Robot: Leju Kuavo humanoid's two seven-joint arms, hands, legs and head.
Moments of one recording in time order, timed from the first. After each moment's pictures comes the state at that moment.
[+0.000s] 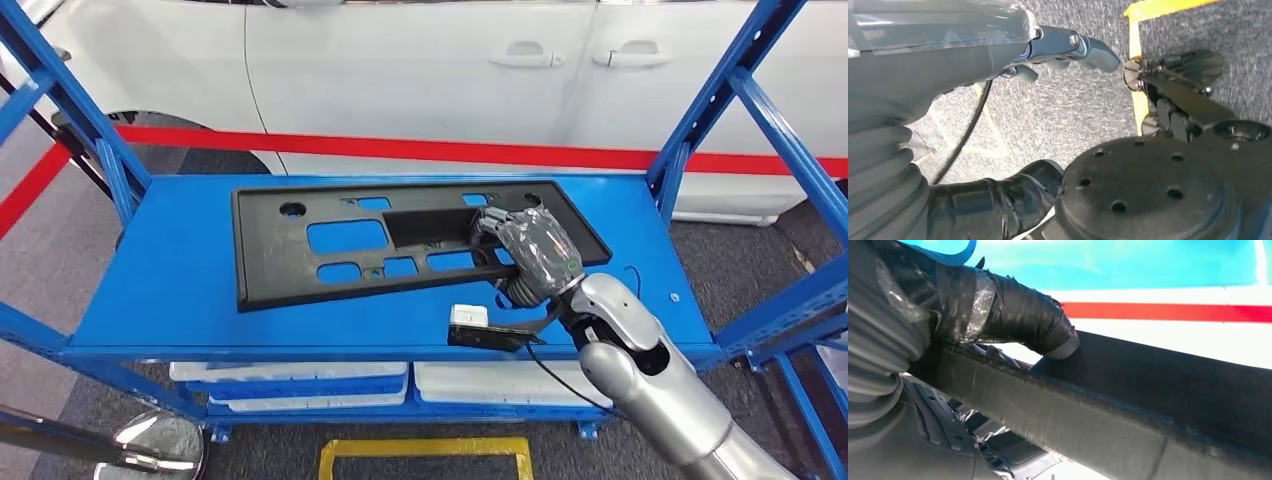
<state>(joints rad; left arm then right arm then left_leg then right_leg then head) 0.19 0.05 0.18 0.02 0.02 -0.45 -0.29 -0.49 -0.35 0.64 -1.33 0.64 -0.14 -0.33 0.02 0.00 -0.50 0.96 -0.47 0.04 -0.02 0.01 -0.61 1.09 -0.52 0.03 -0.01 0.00</state>
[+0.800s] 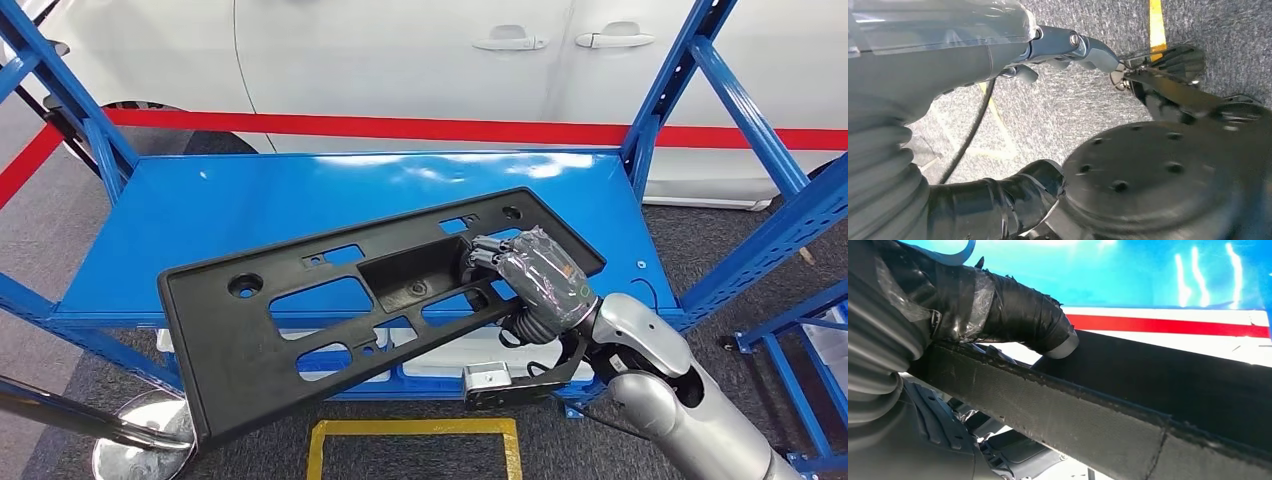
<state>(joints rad) 0.18 0.07 0.13 0.02 0.01 -0.46 -0.29 -0.43 -0.41 0.64 -1.56 0.52 -0.03 -0.40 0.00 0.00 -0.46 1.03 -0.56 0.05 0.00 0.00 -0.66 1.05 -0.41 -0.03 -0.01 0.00</state>
